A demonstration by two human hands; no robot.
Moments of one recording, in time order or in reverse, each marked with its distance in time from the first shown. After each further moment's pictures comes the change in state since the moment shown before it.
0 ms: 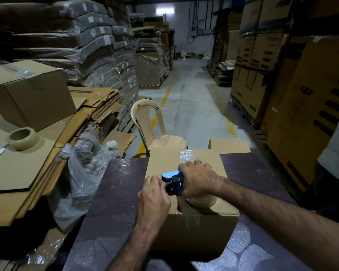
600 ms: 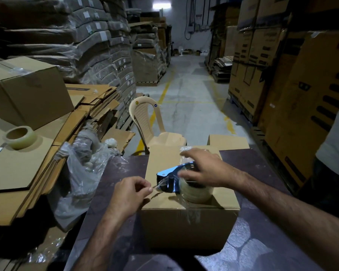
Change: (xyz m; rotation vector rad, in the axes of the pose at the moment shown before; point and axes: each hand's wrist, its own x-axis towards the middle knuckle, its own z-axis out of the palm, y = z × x) left_hand 0.023 -0.032 -0.061 -0.156 -0.341 -0.214; right_hand -0.021 0.017 -0.025 0.298 0.191 -0.080
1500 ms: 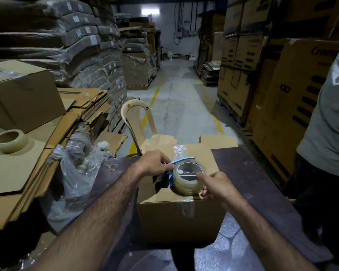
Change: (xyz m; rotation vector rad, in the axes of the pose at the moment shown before) left_hand 0.065 0.057 0.019 0.352 -0.412 0.269; right_hand -0.052 0.008 0.052 0.885 0.267 0.806
